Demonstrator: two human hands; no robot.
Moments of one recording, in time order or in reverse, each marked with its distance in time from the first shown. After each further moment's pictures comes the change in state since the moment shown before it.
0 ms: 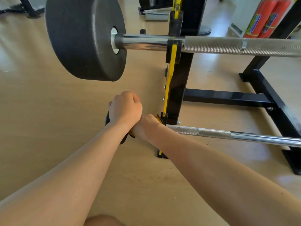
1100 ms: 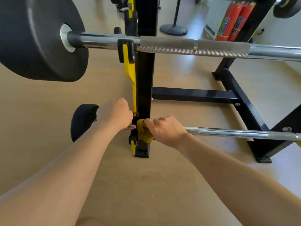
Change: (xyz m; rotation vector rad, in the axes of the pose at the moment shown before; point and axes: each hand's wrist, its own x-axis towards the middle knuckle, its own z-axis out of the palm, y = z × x) left_hand -0.015 0.047 0.035 0.363 -0.259 0.130; right_hand -0.097 0.131 0.068 -0.133 0.397 -0.090
